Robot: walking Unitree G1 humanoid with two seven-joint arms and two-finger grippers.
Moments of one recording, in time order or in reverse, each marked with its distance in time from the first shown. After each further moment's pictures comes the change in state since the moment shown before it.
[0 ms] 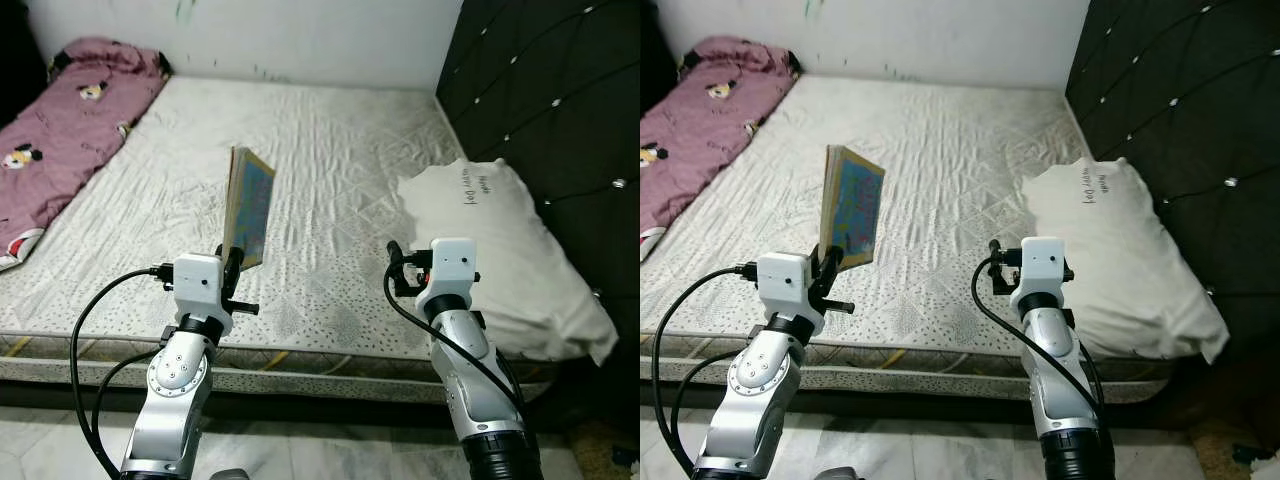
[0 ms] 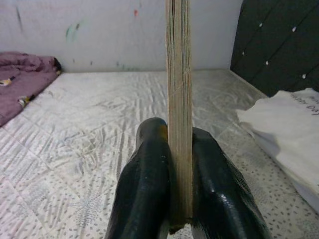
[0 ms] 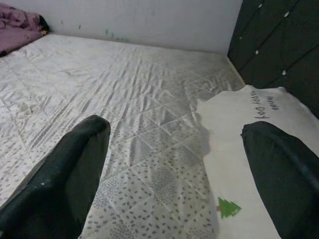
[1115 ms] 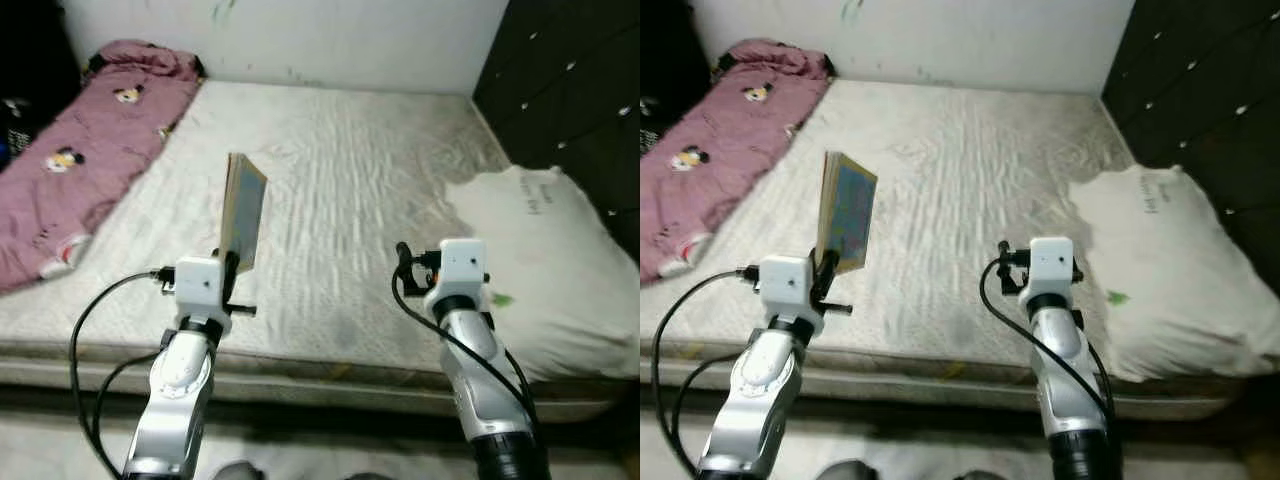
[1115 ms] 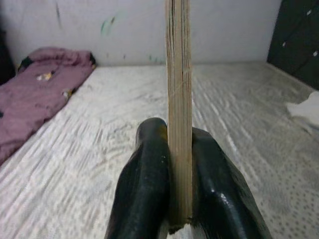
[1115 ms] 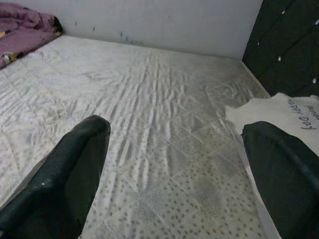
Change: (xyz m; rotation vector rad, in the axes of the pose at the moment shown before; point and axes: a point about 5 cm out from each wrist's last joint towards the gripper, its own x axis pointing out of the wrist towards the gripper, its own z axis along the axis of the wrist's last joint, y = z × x) left arm -0.001 0.005 -0.004 0.047 0.034 0.064; right arm -0.001 -0.001 -0.002 0.007 0.006 -0.007
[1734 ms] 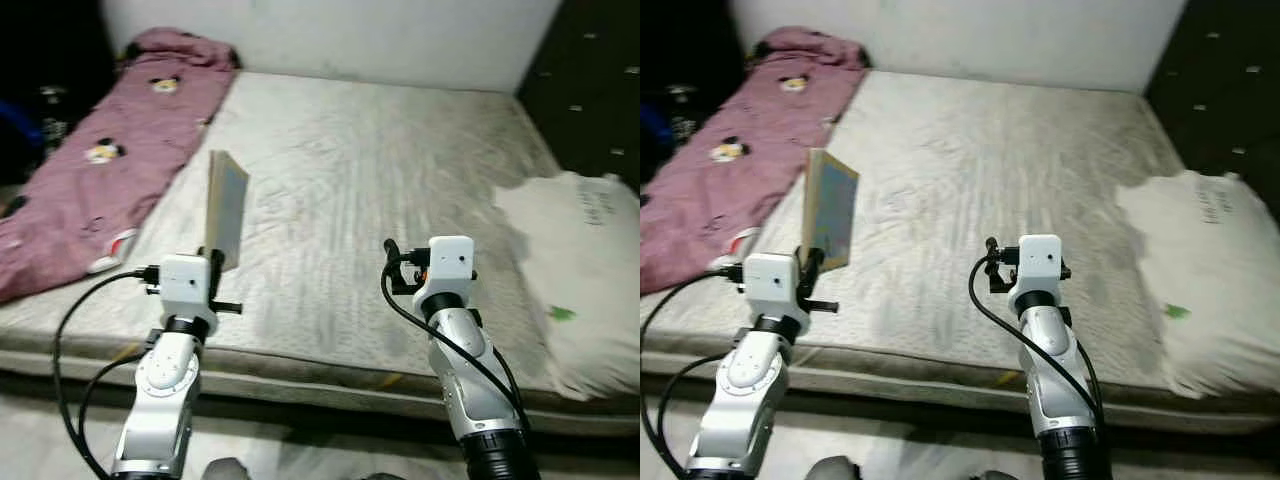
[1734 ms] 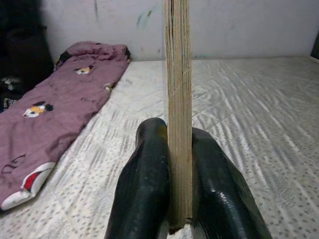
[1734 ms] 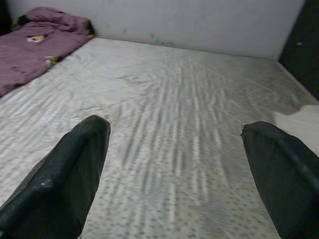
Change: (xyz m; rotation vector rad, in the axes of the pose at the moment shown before) left arm -0.001 0.010 -0.001 0.010 0.005 0.035; right arm 0.001 0.004 0.003 0.003 -0.010 0.012
